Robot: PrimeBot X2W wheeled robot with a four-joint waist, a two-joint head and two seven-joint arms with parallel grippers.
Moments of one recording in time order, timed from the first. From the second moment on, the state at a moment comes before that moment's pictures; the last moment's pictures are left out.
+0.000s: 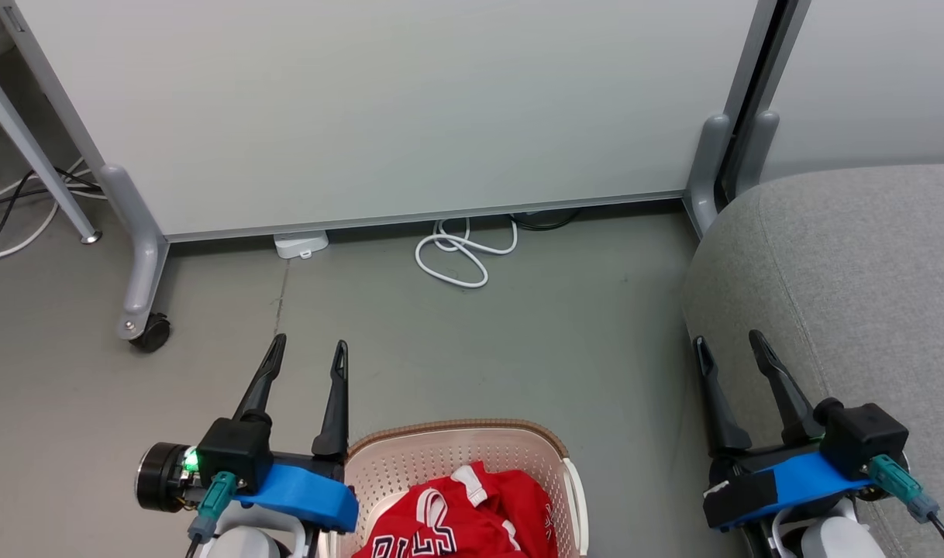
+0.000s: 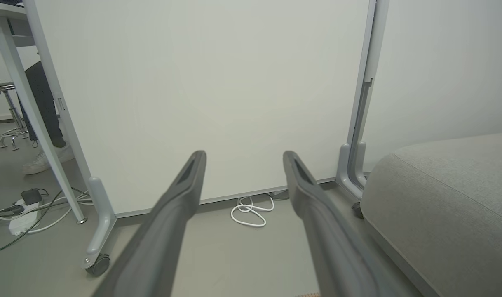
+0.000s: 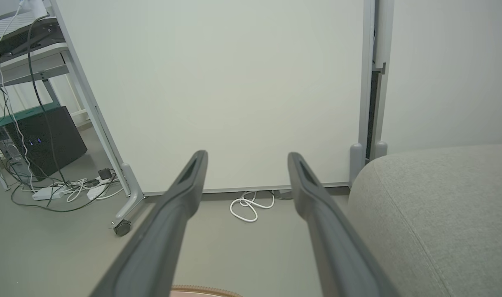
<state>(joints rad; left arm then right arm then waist) -0.13 0.06 -0.16 0.30 -0.09 -0.08 -0.26 -0.13 -0.05 0.05 0.26 0.20 0.13 -0.26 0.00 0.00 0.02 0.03</state>
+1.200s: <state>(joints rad) -0.54 0.16 -0.59 0.79 -0.06 -0.13 -0.26 -0.30 -0.05 0.06 0.14 0.18 0.13 -0.26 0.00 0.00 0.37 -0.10</state>
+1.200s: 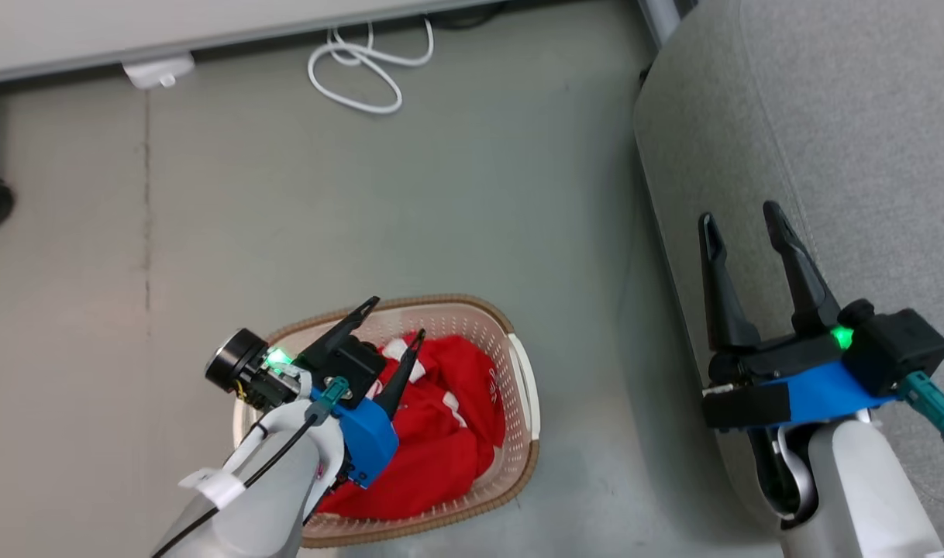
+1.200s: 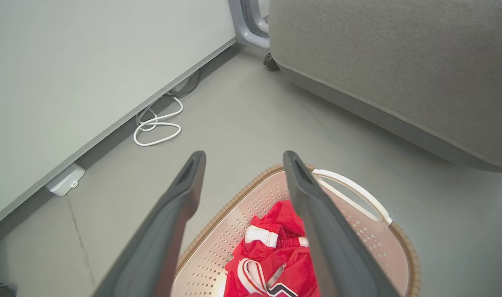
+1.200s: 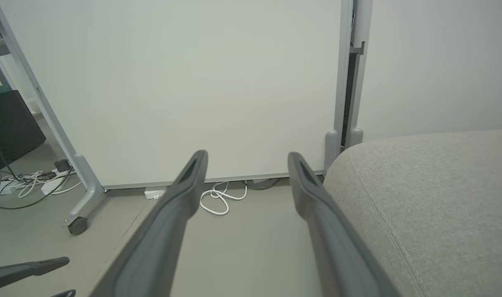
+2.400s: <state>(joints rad) -0.94 0.22 -1.25 1.24 -0.28 -0.13 -0.13 -0.49 -0.05 0.11 0.00 0.14 0.13 -0.26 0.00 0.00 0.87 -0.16</state>
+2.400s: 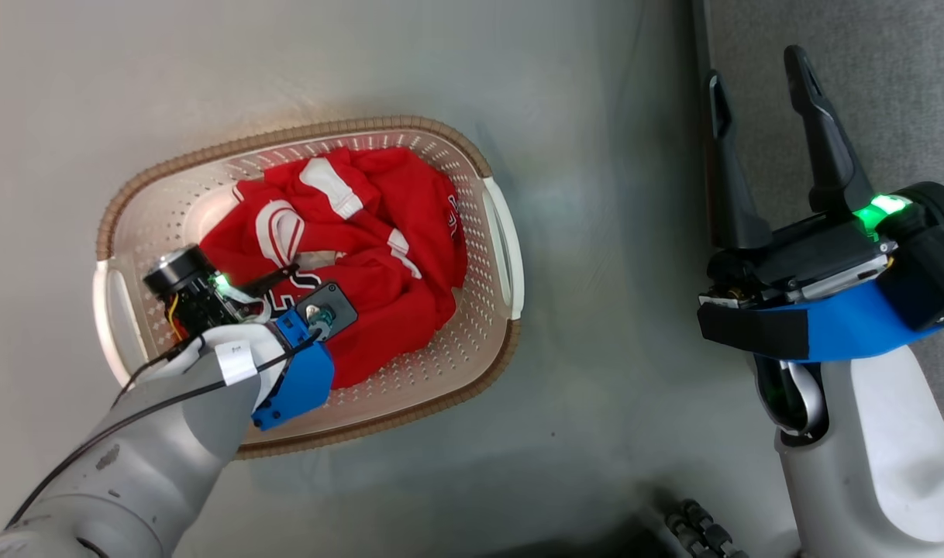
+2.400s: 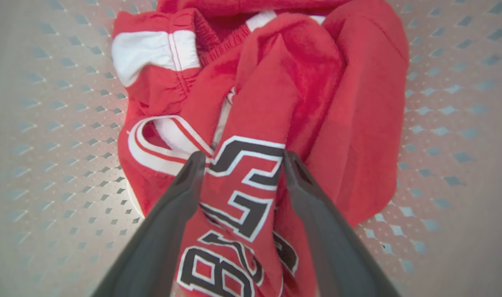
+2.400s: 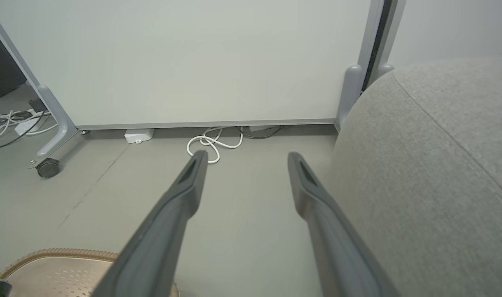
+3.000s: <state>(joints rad) -1.00 0.23 -1.28 1.25 -0.28 -0.13 -0.04 -0.48 -0.05 0.10 -0.06 0.13 0.13 -0.26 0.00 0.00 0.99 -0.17</state>
